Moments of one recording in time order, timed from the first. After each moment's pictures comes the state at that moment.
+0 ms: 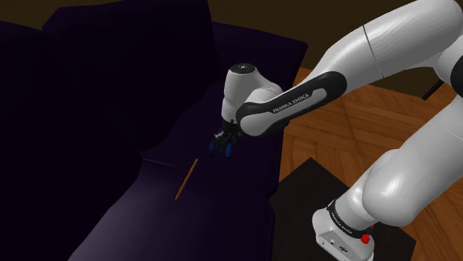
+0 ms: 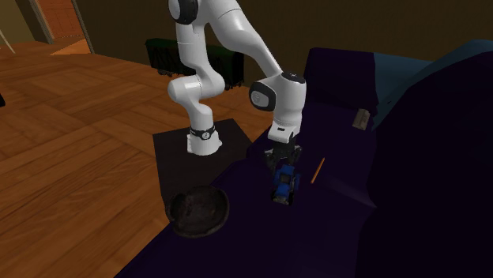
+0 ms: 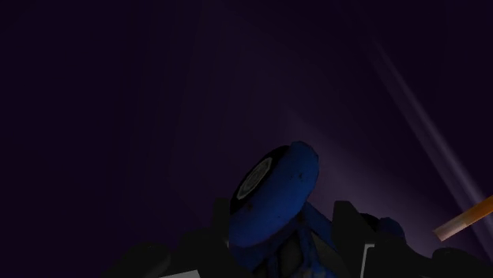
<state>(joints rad) 0.09 0.00 0.30 -2.42 -0.09 2.43 0.54</state>
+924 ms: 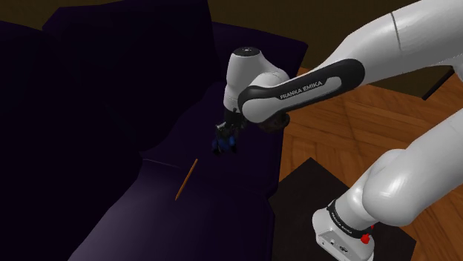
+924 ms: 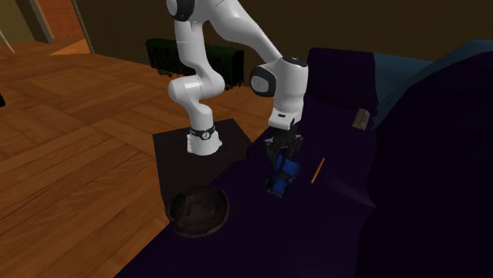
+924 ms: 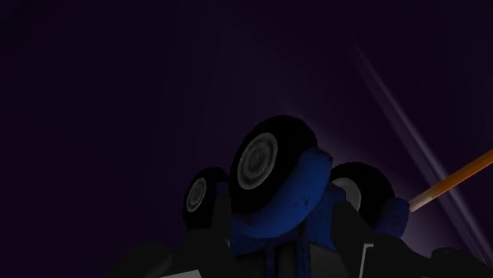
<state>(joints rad) 0.09 -0.09 0.30 -2.38 -0.04 2.31 0.49</state>
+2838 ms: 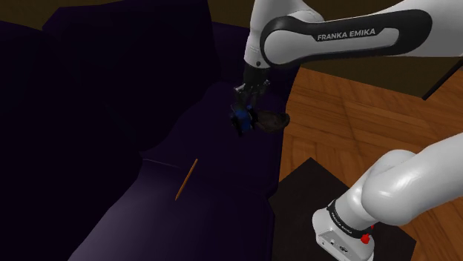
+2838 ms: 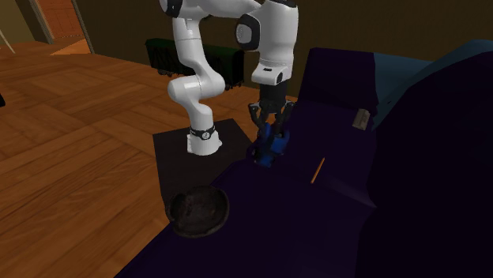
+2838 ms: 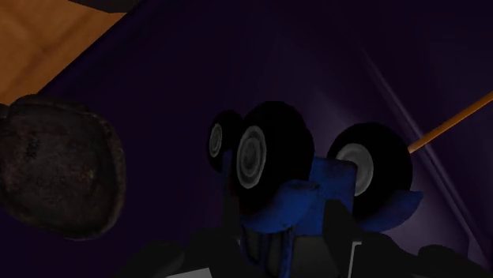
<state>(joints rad) 0.06 -0.30 0.21 -2.23 0.01 1.96 0.34</state>
